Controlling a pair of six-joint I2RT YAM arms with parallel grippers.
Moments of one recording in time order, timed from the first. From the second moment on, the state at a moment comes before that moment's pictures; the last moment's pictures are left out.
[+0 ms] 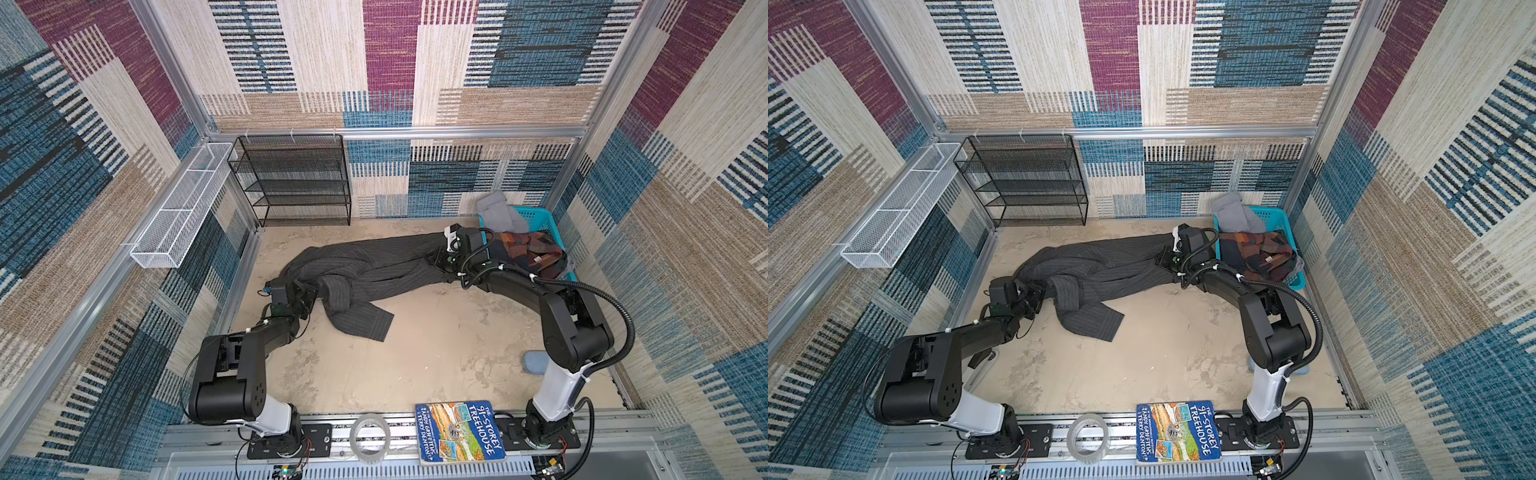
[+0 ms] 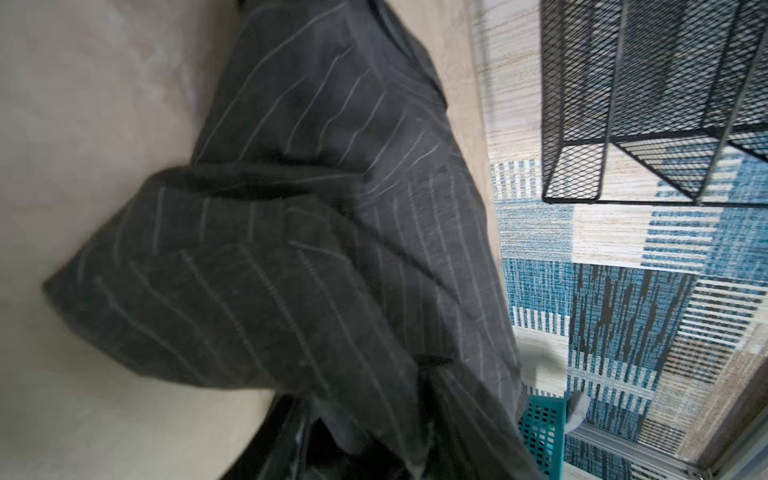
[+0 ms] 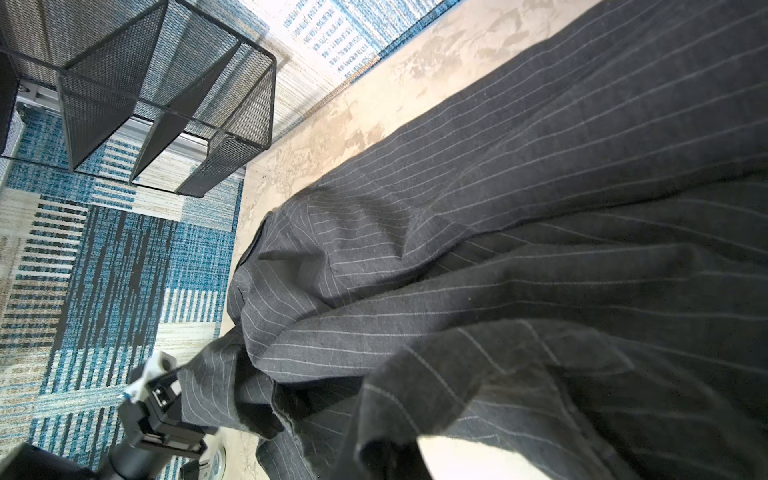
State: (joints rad) left arm 0.05 1.50 0.60 0.31 0.17 -1.14; right arm 0.36 1.81 1.19 0.04 -0.36 0.74
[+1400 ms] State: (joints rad) left arm 0.28 0.99 1.03 -0.51 0.42 -0.78; right arm 0.36 1.15 0.91 -0.23 -0.31 0.60
